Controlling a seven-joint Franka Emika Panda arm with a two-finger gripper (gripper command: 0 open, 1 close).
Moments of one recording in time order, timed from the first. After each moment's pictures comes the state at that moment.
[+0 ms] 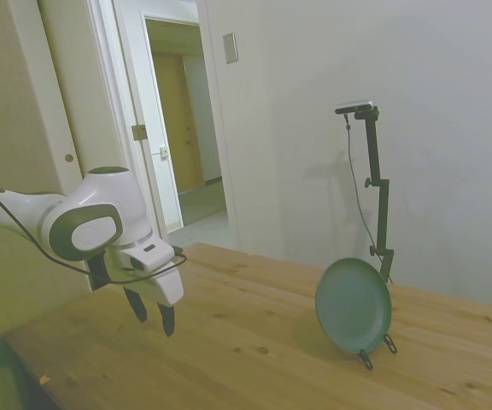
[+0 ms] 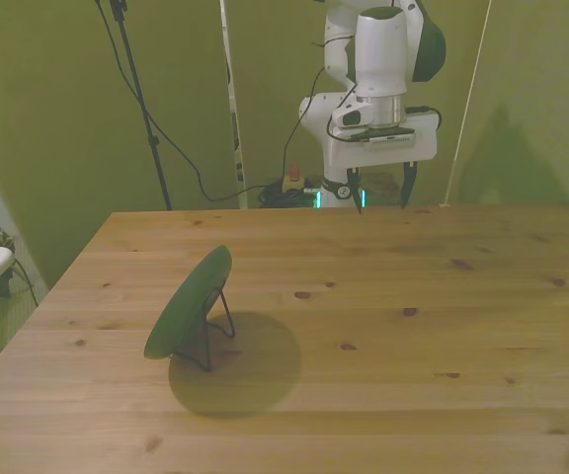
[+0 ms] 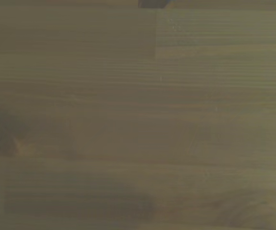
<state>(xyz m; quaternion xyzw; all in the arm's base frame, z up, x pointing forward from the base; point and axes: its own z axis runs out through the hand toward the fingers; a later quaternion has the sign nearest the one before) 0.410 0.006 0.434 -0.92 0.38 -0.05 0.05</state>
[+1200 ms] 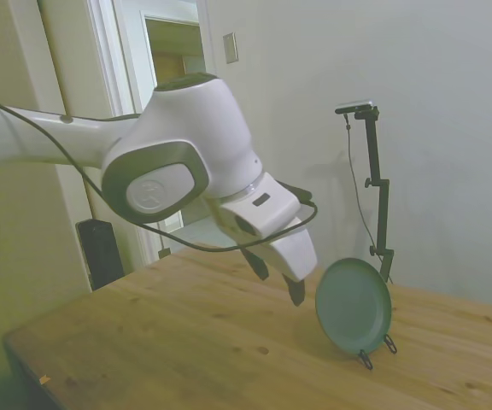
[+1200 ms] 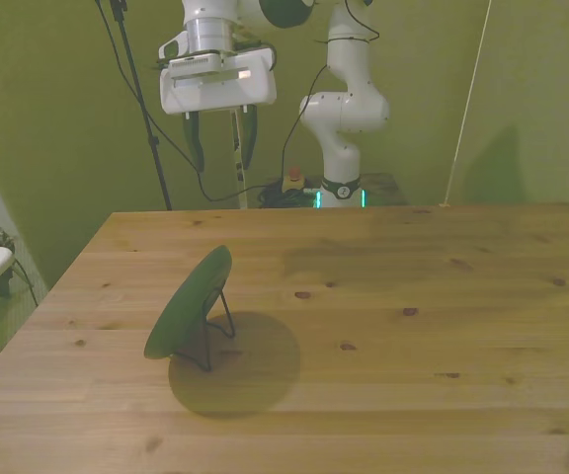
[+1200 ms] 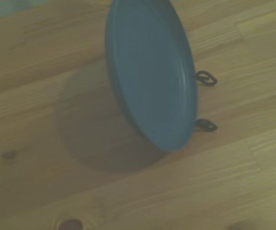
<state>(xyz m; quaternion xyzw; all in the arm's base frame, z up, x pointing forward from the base) 0.420 -0.286 0.555 -0.82 0.53 -0.17 0.11</state>
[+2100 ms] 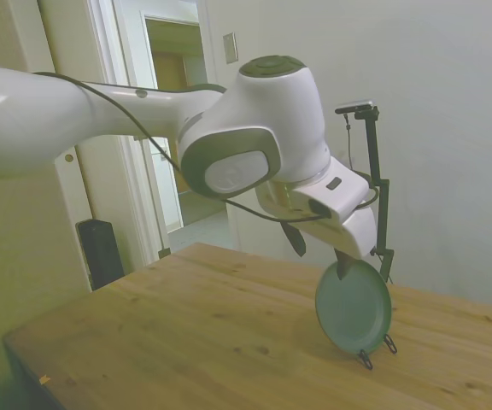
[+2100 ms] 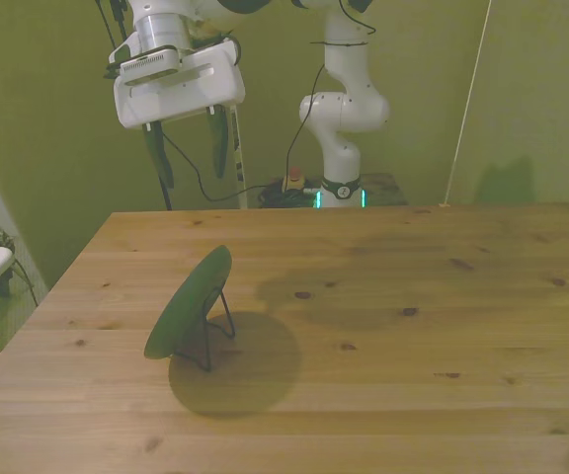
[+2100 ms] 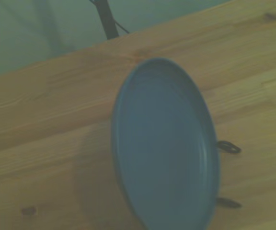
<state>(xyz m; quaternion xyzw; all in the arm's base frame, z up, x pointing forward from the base) 0.497 -0.332 0.566 -0.84 0.49 -0.18 0.18</state>
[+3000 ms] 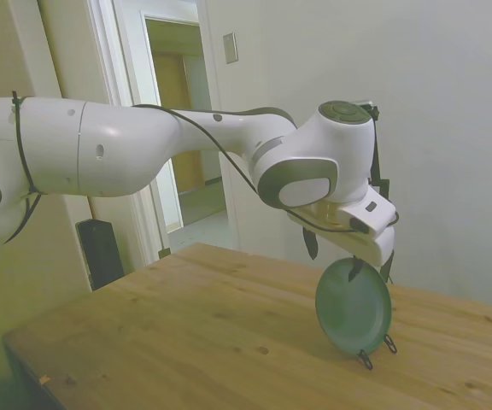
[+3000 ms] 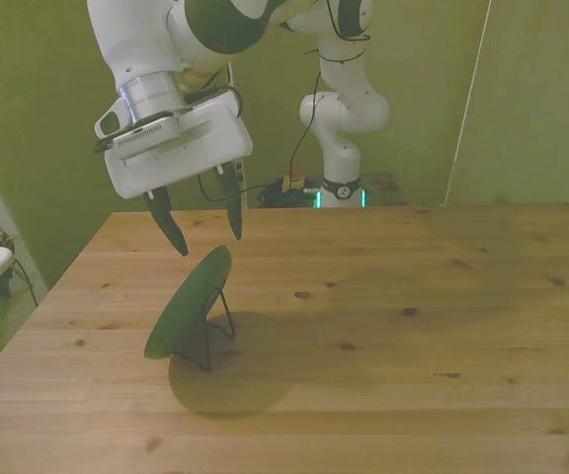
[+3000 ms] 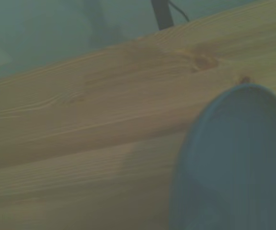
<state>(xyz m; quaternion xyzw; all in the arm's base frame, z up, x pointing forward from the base) 0.595 -0.318 0.514 -0.86 0.45 -0.12 0.22</state>
